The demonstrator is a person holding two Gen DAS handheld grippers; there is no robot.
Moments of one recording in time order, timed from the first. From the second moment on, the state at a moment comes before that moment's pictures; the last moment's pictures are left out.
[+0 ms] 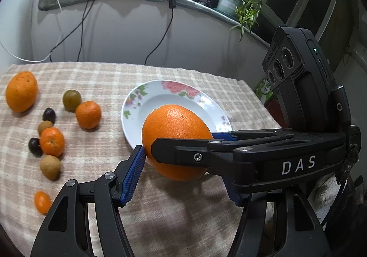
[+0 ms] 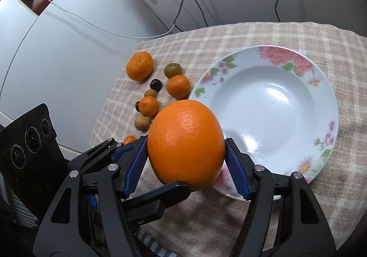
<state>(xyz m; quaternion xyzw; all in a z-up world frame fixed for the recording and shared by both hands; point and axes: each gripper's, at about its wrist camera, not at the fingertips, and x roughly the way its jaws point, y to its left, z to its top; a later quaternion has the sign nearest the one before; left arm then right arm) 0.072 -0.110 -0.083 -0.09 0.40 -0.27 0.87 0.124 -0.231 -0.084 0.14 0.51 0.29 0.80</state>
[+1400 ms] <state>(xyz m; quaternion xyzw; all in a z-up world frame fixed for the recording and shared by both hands) 0.054 -0.065 -0.081 -0.09 0.38 -0.23 0.89 0.103 -0.250 -0.047 0.05 0.39 0.18 0.90</state>
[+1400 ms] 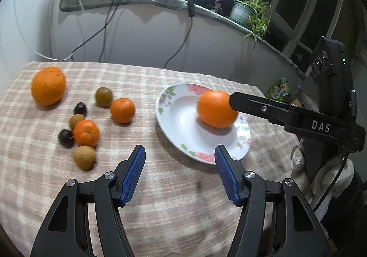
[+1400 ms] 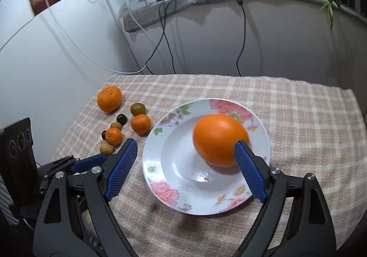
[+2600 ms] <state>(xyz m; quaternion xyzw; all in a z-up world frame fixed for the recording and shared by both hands) 0.042 0.021 -0.130 -0.09 0.43 -0.12 0.89 0.119 -0.086 -0.106 -0.04 0.49 0.36 0.80</state>
